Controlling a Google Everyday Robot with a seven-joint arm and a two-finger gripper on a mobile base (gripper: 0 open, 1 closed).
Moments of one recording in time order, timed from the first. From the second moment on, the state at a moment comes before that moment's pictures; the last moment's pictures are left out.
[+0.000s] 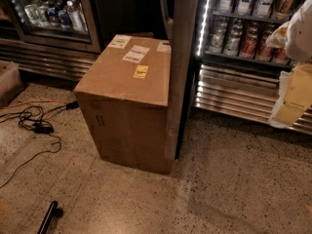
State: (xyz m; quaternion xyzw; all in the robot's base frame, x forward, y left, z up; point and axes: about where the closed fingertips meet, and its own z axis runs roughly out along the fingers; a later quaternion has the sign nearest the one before) arm 0.438 -0.216 0.977 -0.60 0.78 -0.04 0.16
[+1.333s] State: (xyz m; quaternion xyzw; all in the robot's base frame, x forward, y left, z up) arm 0.478 -0.197 0.947 -0.61 0.78 -0.02 0.12
